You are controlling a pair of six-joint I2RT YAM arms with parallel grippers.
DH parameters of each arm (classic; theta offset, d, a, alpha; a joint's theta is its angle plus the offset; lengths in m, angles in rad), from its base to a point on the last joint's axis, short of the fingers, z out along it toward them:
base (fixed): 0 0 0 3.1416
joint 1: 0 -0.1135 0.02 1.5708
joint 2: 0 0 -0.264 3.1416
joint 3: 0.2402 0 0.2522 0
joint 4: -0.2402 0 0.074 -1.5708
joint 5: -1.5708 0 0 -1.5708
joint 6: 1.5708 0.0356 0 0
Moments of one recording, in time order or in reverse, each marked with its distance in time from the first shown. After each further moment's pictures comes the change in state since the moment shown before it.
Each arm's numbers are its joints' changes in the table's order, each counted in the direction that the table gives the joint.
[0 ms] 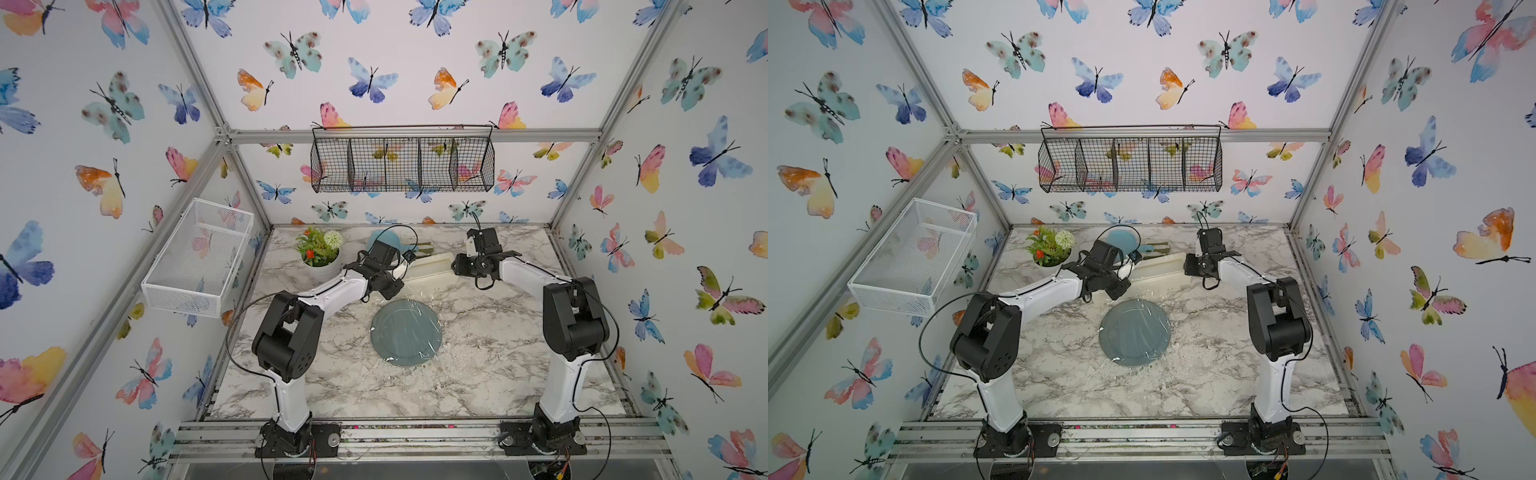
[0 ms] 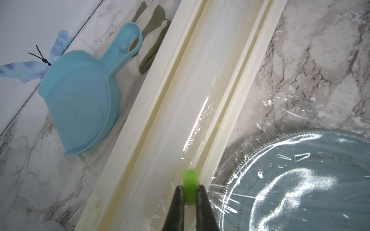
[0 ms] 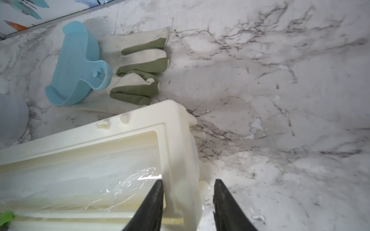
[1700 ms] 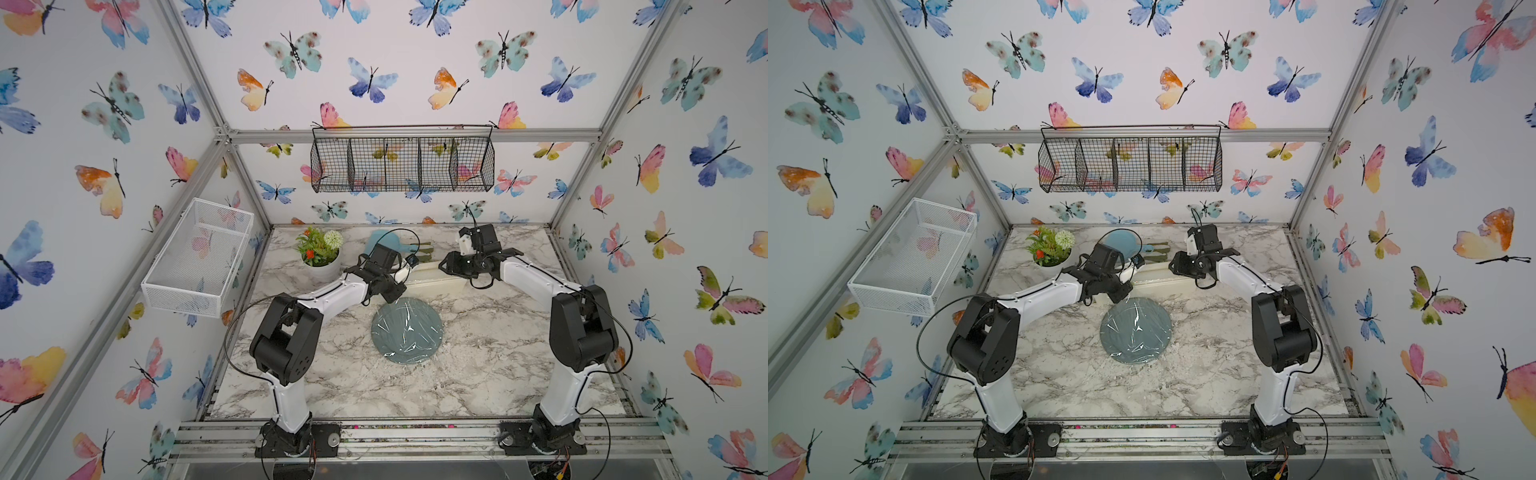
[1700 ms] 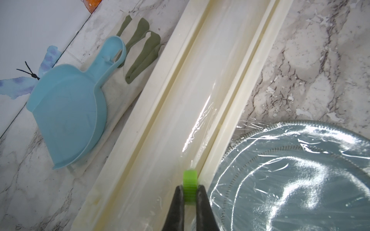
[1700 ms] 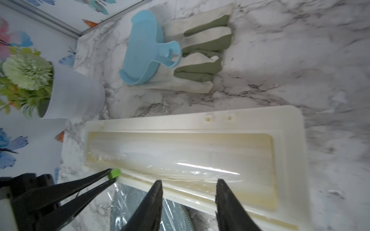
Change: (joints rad) left arm 0.015 -0.045 -0.065 0.043 -0.039 0.029; right arm -0.063 -0.090 -0.018 0.007 0.294 0.154
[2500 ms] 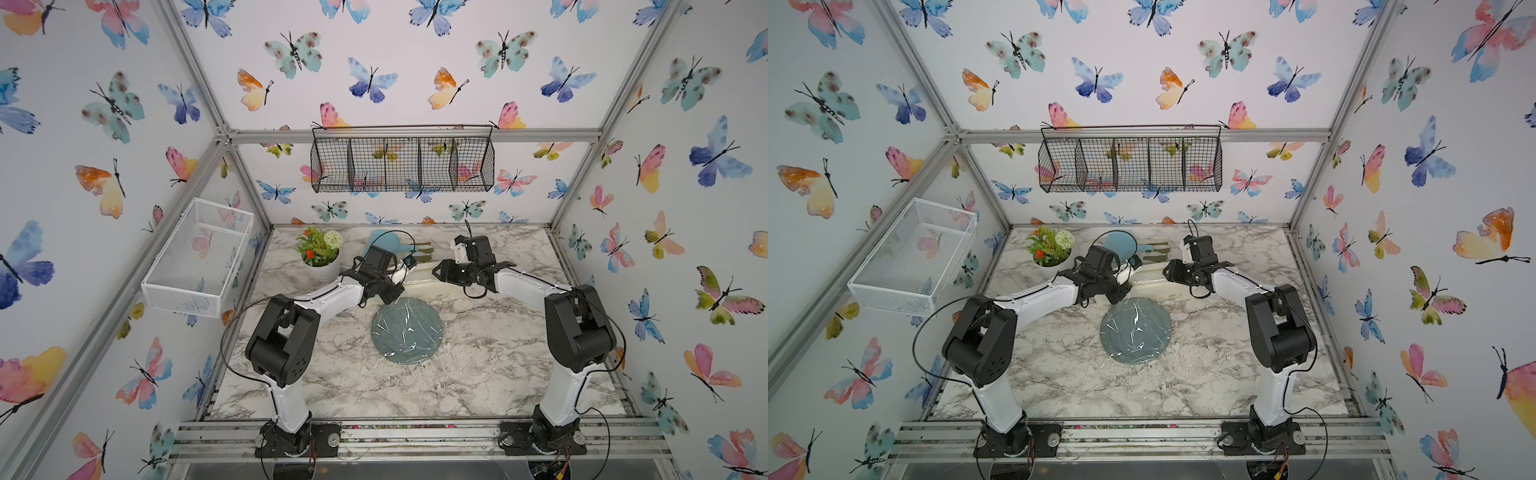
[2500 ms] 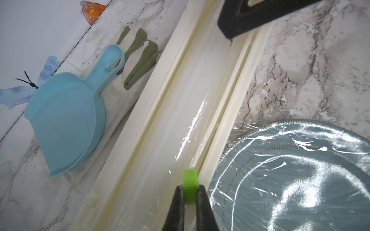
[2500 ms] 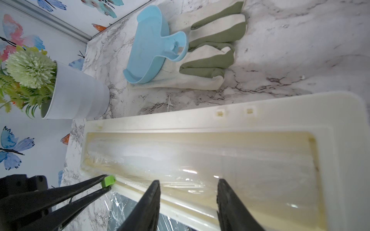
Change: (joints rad) left arm -0.041 -0.032 -0.071 0.072 -0.058 0.034; right arm -0.018 0.023 -0.093 0.124 -0.077 0.006
